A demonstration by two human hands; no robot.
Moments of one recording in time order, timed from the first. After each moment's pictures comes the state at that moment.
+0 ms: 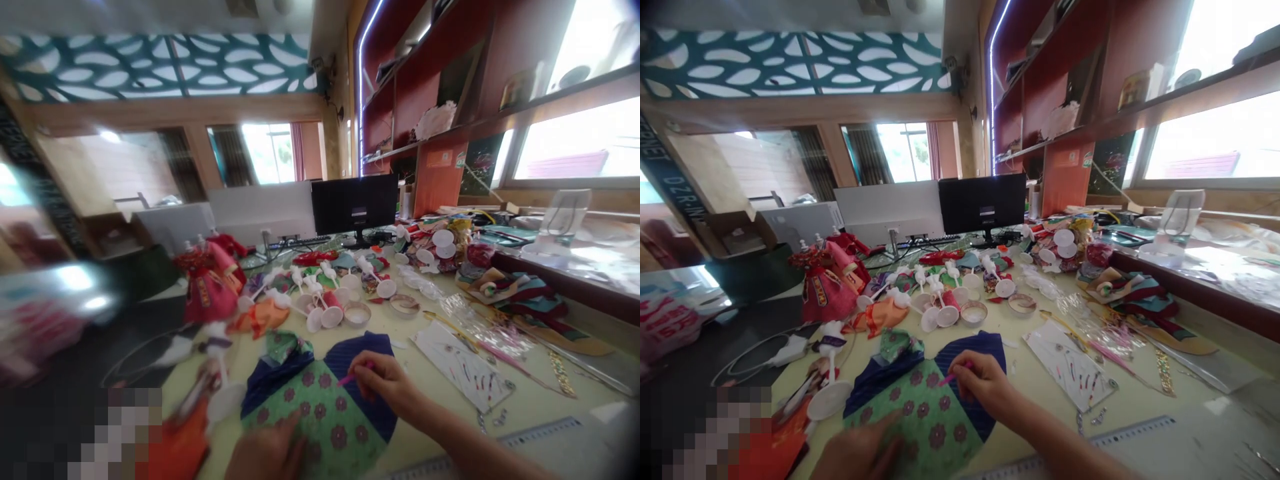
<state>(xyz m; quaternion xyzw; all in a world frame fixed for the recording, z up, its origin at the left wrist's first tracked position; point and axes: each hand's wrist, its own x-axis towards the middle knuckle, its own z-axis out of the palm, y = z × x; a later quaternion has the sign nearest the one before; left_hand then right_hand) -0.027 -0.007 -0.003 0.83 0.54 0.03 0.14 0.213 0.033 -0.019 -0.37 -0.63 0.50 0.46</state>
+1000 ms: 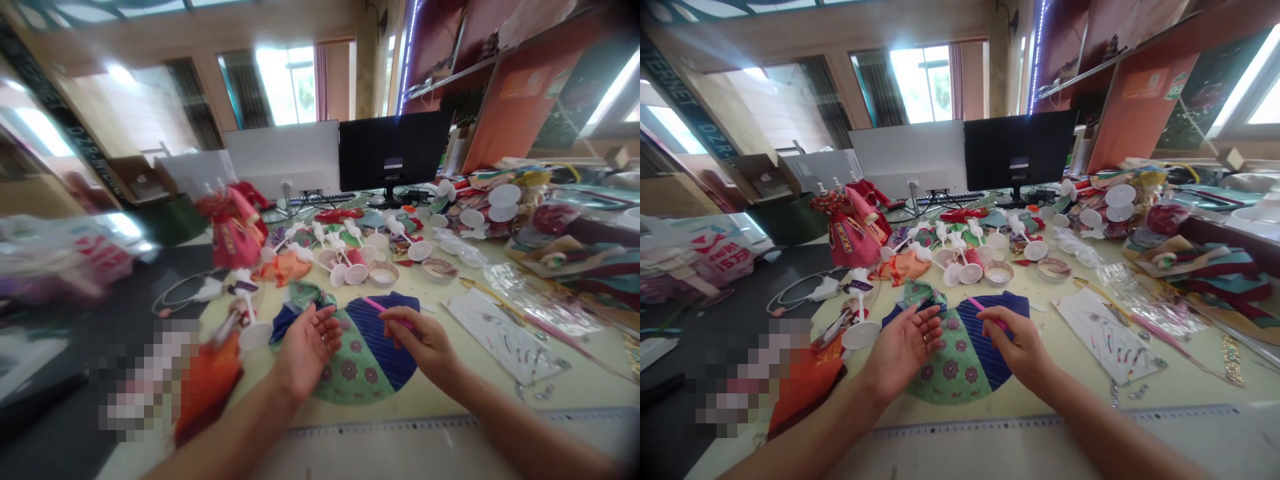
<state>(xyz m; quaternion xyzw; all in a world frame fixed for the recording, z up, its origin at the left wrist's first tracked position) 0.011 0.034 0.016 0.17 0.38 0.49 0.76 0.220 0.027 -0.016 -0.40 -0.72 0.29 0.49</state>
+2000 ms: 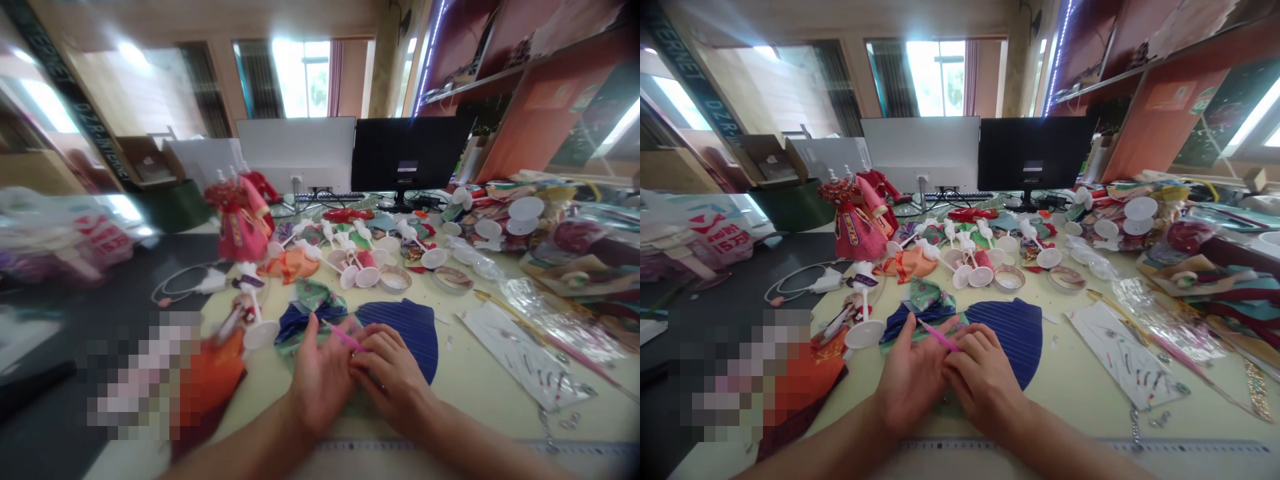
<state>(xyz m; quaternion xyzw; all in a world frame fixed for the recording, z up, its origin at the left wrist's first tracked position) 0.015 0.020 -0.005 0.11 0.16 0.44 0.88 0.158 0.013 -0.018 -0.30 -0.86 0.06 0.41</state>
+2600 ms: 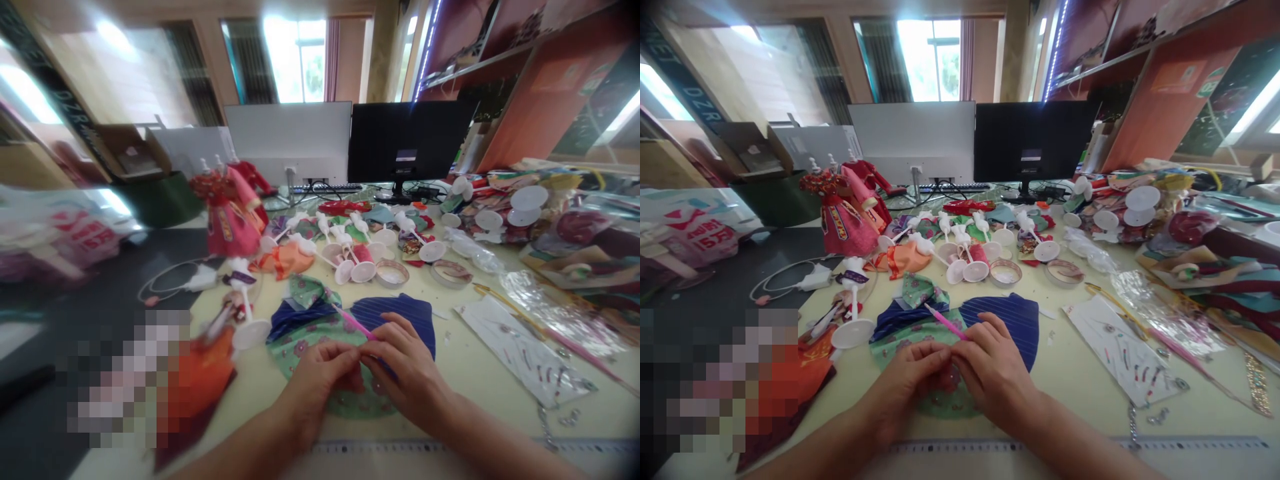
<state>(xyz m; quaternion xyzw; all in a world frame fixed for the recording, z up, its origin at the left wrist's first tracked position) 0.016 0.010 -0.009 0.37 0.44 0.39 0.72 0.180 0.021 -0.011 -0.33 -0.85 0.00 0.40</state>
